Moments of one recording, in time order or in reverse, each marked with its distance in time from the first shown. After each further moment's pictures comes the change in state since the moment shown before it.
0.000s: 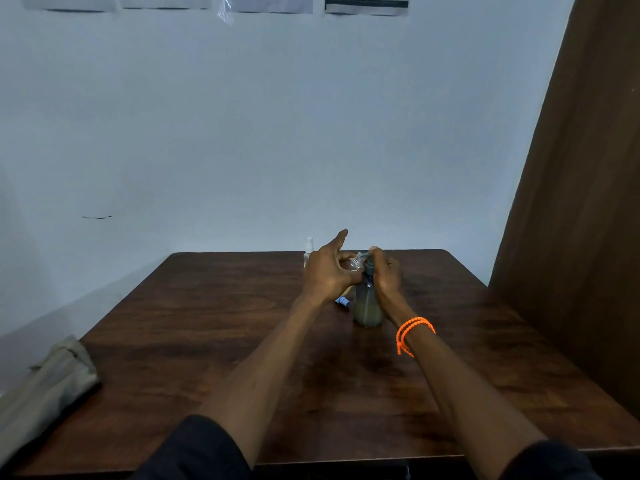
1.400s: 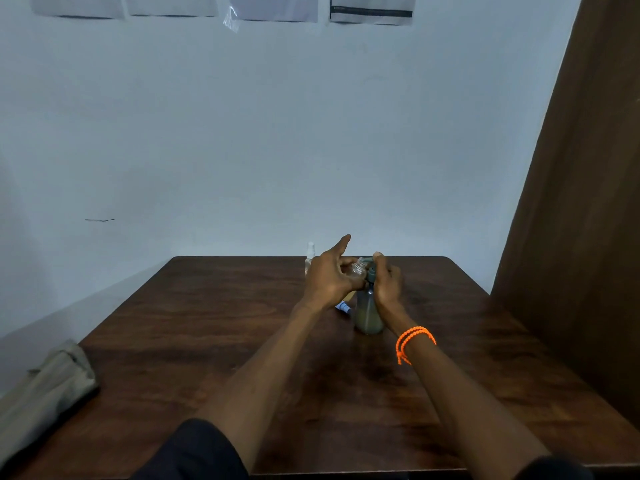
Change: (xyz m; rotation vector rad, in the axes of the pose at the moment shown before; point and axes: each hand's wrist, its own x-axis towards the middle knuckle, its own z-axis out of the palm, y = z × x) left_hand 0.007 -0.008 0.002 -0.102 -0.033 0.024; right_hand -0.003 0.004 0.001 -0.105 0.028 -0.054
